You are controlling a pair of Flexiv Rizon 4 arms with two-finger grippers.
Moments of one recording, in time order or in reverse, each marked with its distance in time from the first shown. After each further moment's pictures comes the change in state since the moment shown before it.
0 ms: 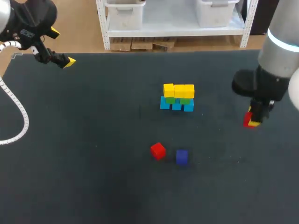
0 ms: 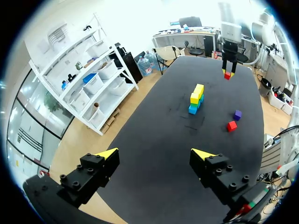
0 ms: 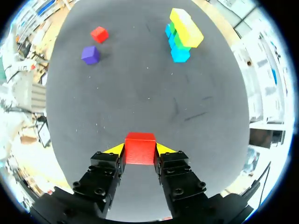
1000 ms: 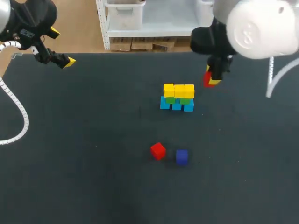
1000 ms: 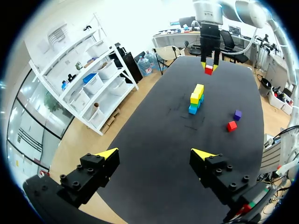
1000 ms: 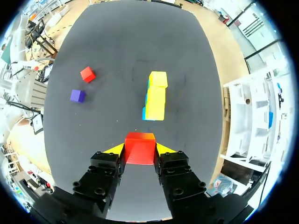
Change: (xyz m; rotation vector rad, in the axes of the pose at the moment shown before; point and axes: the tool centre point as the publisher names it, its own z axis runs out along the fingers) left arm 0.000 0.000 0.000 0.000 0.000 0.000; right arm -0.129 -0.076 -0.051 0.043 -0.043 -0.230
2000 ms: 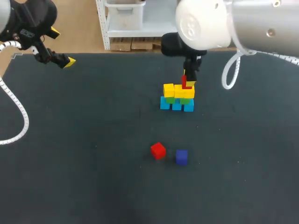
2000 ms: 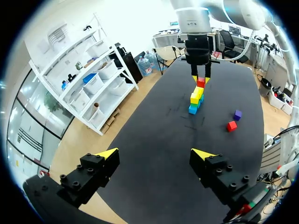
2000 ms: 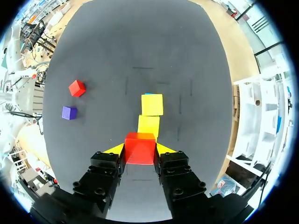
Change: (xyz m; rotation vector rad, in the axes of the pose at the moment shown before) left arm 0.000 0.000 0.000 0.000 0.000 0.000; right arm -0.051 -0.020 0.036 -0.098 0.073 0.005
